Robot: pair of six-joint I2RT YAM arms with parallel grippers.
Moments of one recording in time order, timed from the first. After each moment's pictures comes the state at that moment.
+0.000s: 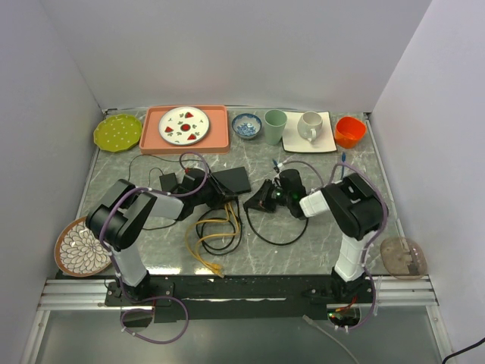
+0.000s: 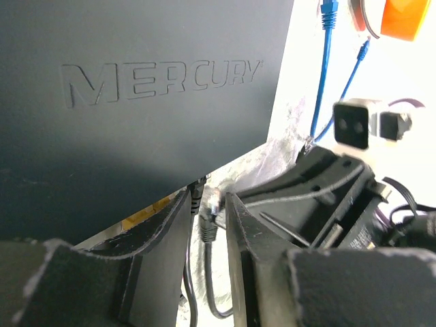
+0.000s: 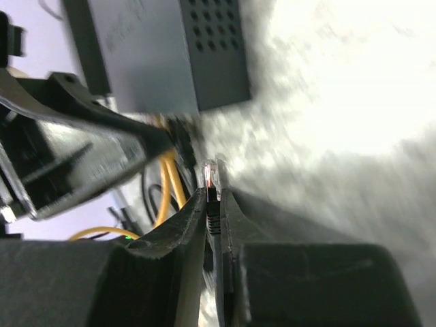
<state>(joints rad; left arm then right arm) -0.52 1.77 0.68 0.51 0.25 -1.20 0.46 1.87 0.66 0.60 -0.53 0.99</state>
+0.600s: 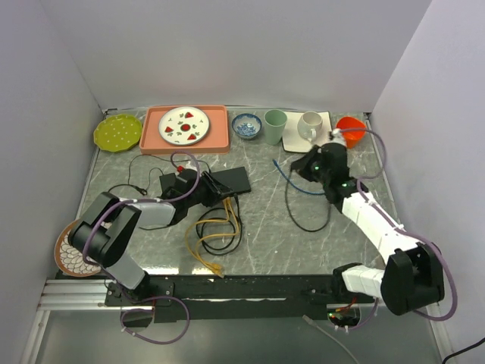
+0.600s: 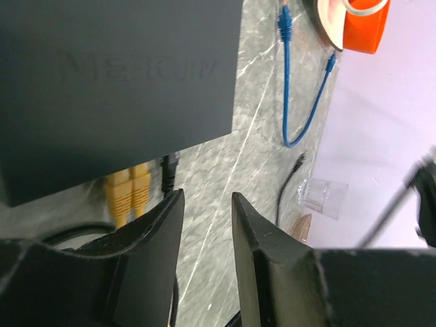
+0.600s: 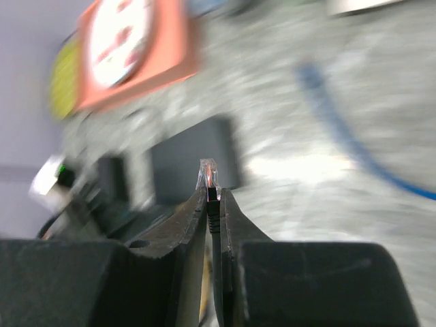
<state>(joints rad) -0.52 1.60 0.61 0.49 0.20 -1.20 0.33 1.20 0.82 -0.07 -0.05 0.73</state>
